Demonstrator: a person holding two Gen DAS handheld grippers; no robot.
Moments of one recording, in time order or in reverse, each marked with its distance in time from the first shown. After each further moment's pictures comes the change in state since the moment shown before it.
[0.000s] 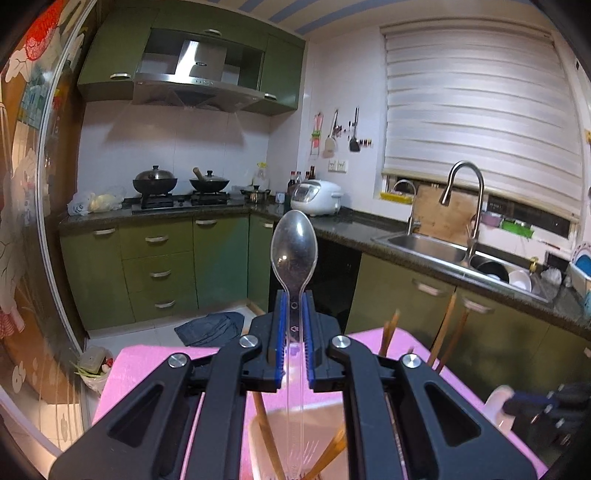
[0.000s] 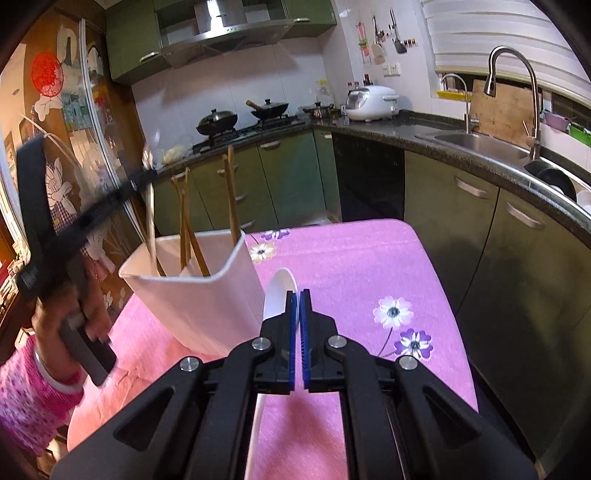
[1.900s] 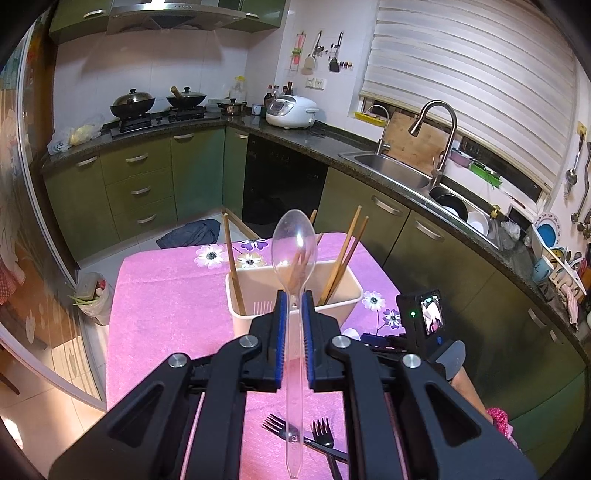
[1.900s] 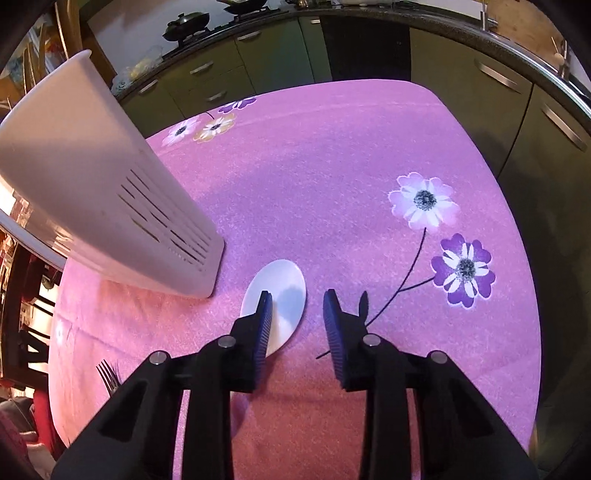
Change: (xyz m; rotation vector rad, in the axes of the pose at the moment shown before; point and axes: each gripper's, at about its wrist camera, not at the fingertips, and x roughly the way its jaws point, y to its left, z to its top) left arm -0.107 -0.017 0.017 -0.023 0.401 -0.113; right arm 0.135 -0.038 -0.056 0.055 0.451 -0.006
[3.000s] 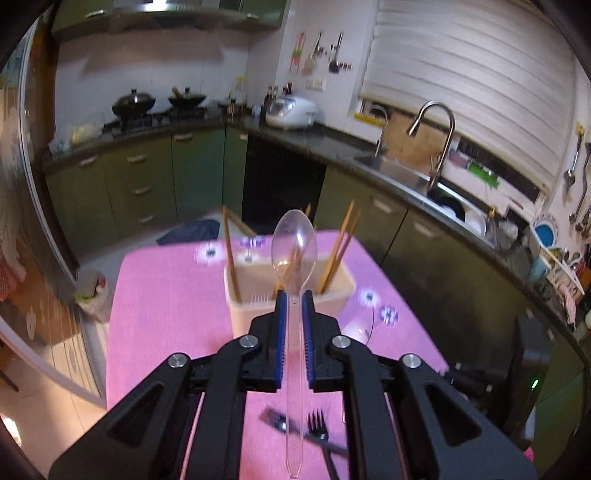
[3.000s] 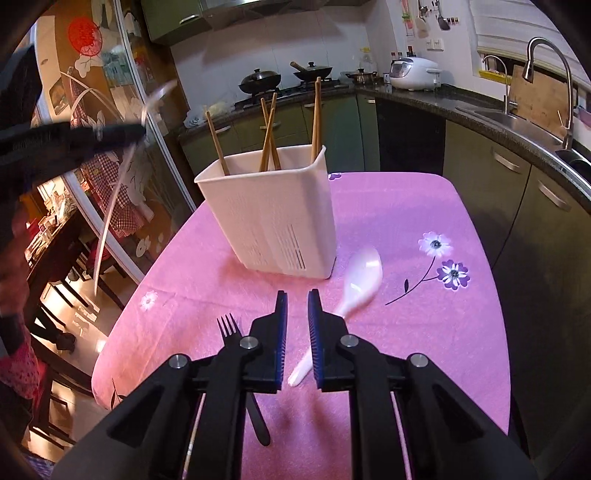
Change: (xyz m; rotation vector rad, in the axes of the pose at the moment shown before) left arm -0.010 0.001 0.005 -0.007 -0.015 -0.007; right arm -0.146 0.066 -0.081 -0.166 -0.284 0.114
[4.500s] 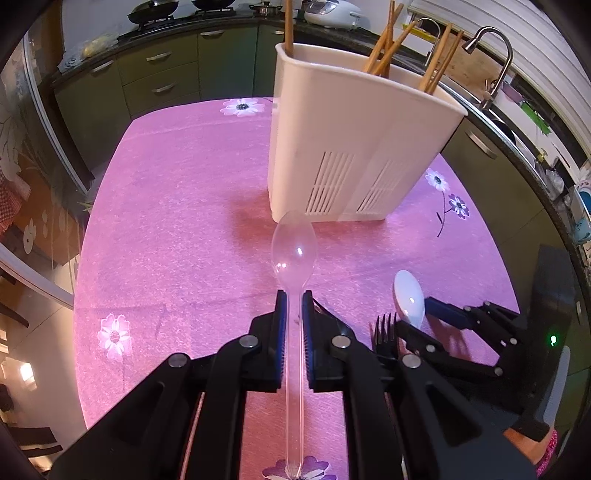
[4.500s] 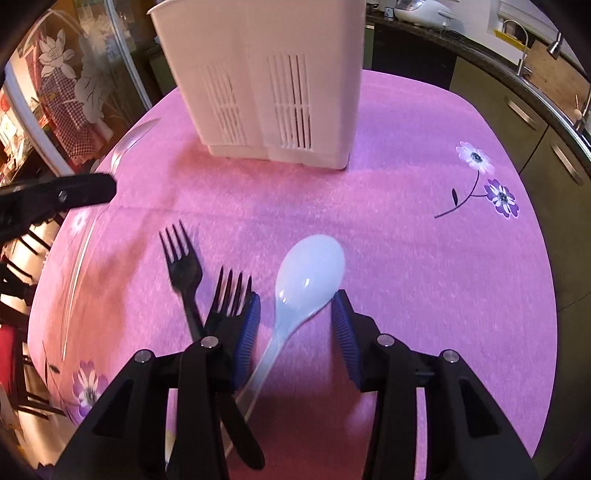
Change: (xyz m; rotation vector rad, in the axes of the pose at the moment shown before) left arm 0.091 0.046 -0.119 -0.080 0.382 0.096; right arm 0.131 0.022 -0.055 -0.051 0.312 -0.152
